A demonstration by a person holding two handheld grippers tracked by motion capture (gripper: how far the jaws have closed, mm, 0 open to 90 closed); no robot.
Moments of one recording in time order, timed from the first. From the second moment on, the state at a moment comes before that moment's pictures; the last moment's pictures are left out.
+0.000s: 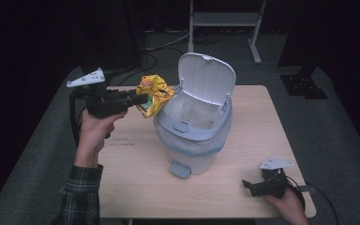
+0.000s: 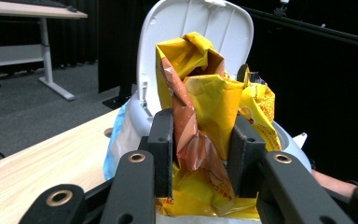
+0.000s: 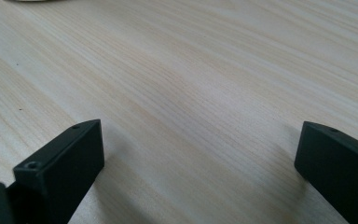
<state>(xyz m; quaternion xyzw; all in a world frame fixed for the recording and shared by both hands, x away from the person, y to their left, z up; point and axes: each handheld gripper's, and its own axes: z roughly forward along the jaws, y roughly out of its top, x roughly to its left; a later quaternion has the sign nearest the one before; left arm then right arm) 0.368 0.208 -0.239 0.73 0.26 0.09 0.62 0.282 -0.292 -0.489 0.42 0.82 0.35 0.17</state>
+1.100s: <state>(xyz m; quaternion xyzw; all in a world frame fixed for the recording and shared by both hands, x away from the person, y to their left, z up) 0.390 0.133 -0.246 0.76 0.22 0.05 0.62 0.282 -0.292 -0.489 0.42 0.82 0.35 0.17</state>
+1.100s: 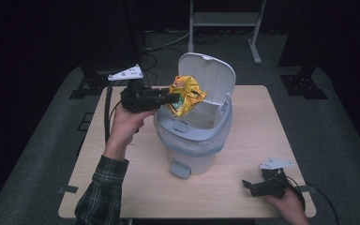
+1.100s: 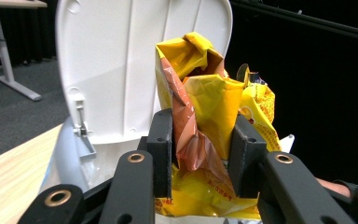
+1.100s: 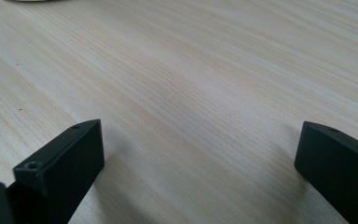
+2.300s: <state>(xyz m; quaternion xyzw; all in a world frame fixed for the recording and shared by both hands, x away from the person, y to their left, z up) 0.396 0.111 -0.254 0.77 0.22 0.08 0.59 0.281 -0.291 -0.489 0.42 0.82 0.35 0.17</state>
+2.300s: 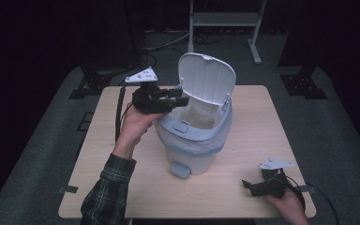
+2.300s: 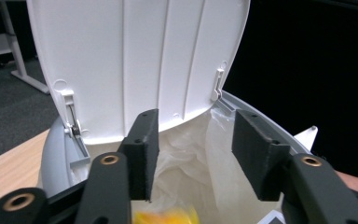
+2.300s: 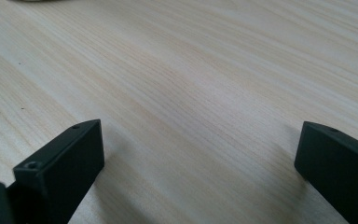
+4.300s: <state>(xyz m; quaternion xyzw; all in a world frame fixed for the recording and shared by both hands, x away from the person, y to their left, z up) 0.466 0.084 -0.157 0.76 0.21 0.10 0.61 0.281 -0.291 -0.489 0.42 0.82 0.35 0.17</state>
